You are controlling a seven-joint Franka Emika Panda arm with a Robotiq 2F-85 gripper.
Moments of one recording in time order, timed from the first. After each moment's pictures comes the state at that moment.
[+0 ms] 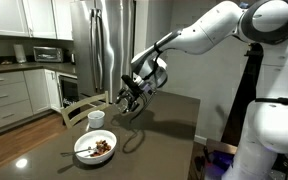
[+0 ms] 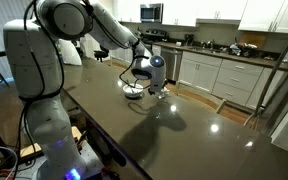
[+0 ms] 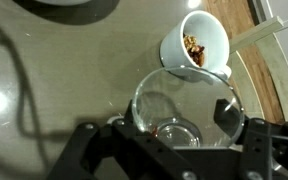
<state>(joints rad) -0.04 0.10 0.01 -2.27 1.09 2.73 0.82</state>
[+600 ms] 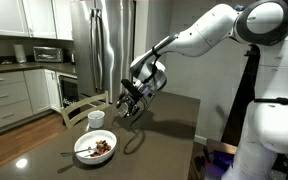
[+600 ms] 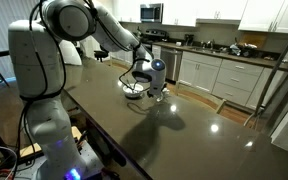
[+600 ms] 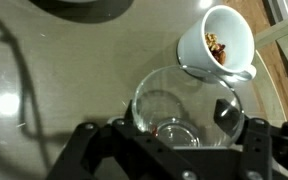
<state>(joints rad) -0.03 0.14 0.00 -2.27 1.09 2.70 0.82</state>
